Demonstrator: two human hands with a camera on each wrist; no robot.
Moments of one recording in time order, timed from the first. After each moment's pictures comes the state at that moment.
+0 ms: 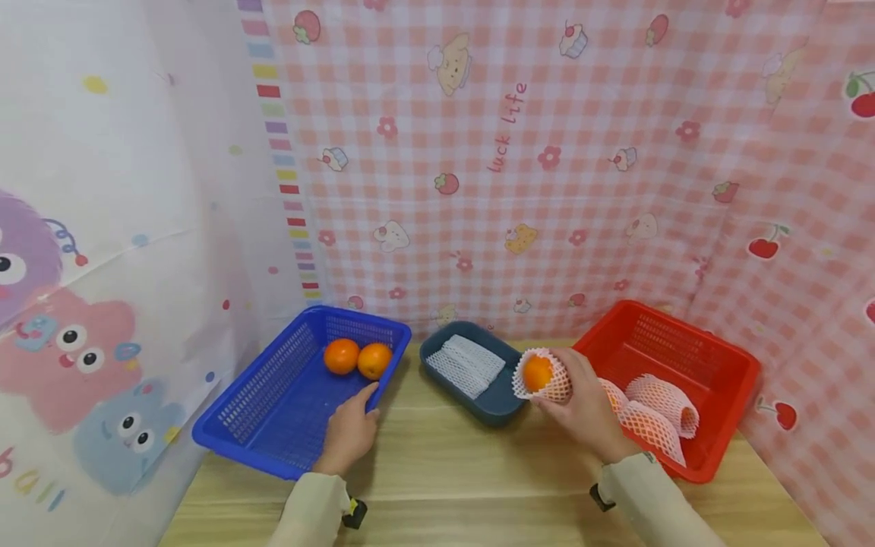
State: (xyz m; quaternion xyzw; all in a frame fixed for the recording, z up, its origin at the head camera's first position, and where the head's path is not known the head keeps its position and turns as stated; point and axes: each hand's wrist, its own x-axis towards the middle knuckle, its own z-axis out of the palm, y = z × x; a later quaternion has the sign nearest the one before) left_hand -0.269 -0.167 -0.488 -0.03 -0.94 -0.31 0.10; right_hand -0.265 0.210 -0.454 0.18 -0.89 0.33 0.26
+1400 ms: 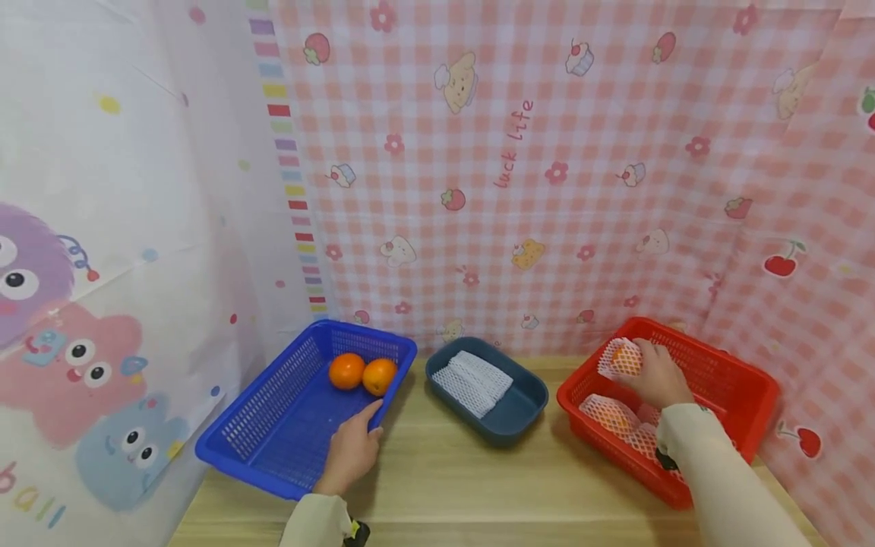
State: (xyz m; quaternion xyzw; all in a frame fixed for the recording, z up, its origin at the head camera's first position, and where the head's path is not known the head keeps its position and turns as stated) left_hand -0.272 -0.171 -0.488 -0.04 -0.94 -0.32 0.12; right_hand -0.350 0.342 -0.441 0.00 -0.97 0.26 0.05
